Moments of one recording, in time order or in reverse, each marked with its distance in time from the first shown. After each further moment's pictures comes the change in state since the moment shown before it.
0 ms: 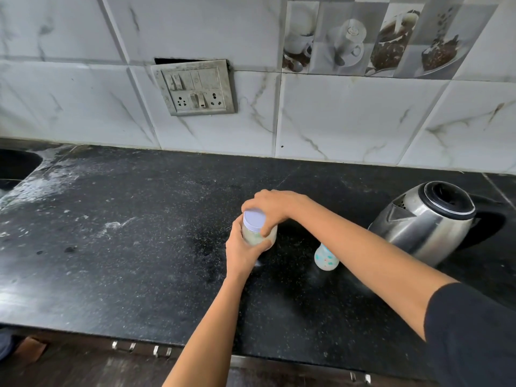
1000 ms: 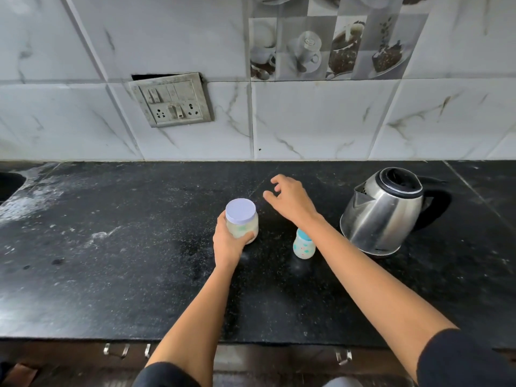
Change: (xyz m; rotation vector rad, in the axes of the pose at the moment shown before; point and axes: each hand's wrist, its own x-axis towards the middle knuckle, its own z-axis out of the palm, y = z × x) left_hand 0.000 0.006 0.016 0.165 0.044 0.026; right_hand -0.082 0.017 0.039 0.548 0.760 0.464
